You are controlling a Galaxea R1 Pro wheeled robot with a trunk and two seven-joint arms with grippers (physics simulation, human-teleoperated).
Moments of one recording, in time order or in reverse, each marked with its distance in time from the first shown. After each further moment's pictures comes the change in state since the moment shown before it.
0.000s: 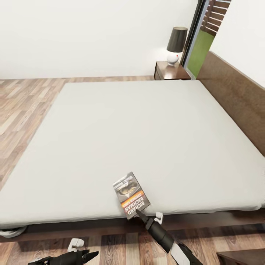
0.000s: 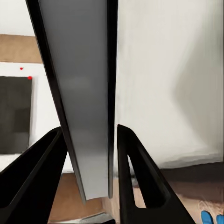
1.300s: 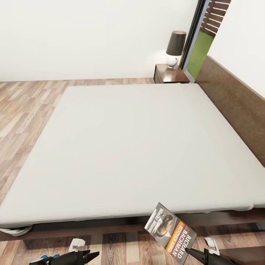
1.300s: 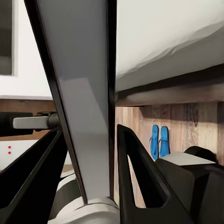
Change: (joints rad) left arm 0.000 -0.008 -0.003 0.001 0.000 -0.001 0.009; right arm 0.006 -0.442 0.058 0.268 0.211 -0.082 0.491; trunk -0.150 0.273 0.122
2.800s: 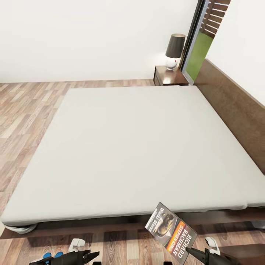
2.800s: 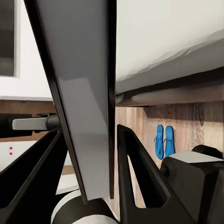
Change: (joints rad) left arm 0.000 0.000 0.001 -0.001 0.000 0.001 -0.006; right arm 0.000 -0.003 -0.006 0.000 -0.002 0.000 0.000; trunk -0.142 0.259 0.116
